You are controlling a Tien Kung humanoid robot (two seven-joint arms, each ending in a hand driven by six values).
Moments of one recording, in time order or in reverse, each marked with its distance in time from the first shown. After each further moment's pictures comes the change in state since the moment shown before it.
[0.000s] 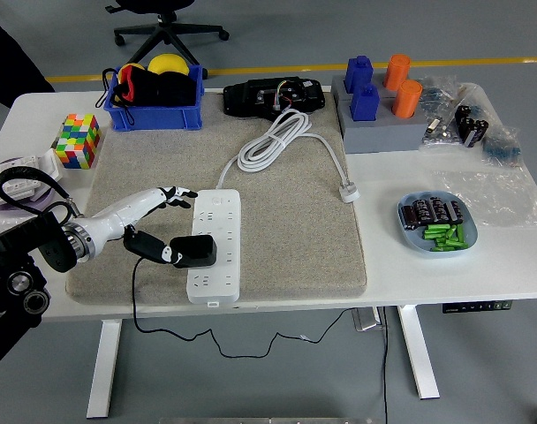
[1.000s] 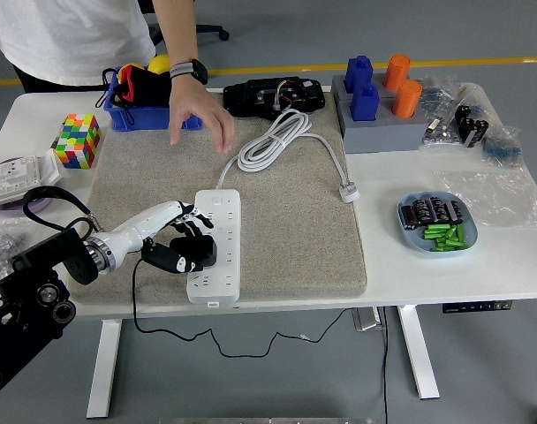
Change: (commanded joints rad) left arm -0.028 -0.026 0.106 0.115 -0.055 0.133 -0.115; right arm 0.003 -0.011 -0.024 0.000 0.007 0.000 0.002
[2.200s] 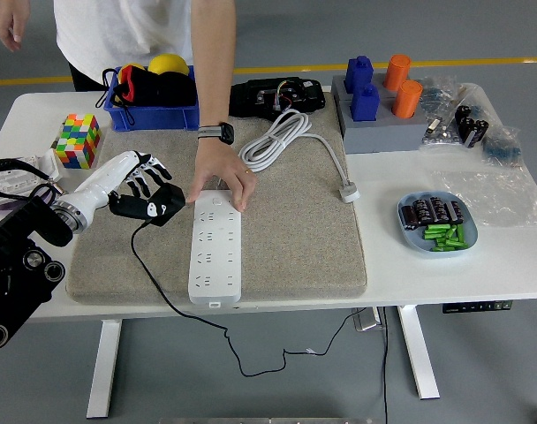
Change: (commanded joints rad) left arm -0.105 -0.022 -0.078 0.251 0.067 0.158 -0.073; right arm -0.005 -0.006 -0.023 0.000 0.009 0.001 0.001
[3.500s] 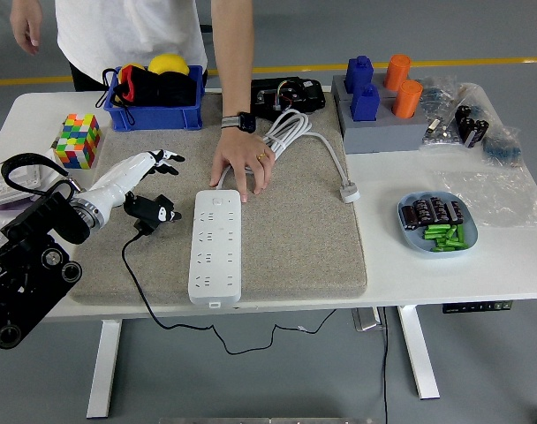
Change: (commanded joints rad) left arm -0.048 -0.015 0.086 -0.080 -0.011 -0.028 0.113; right arm -0.013 0.011 0.033 -0.003 -0.008 0.002 -0.003
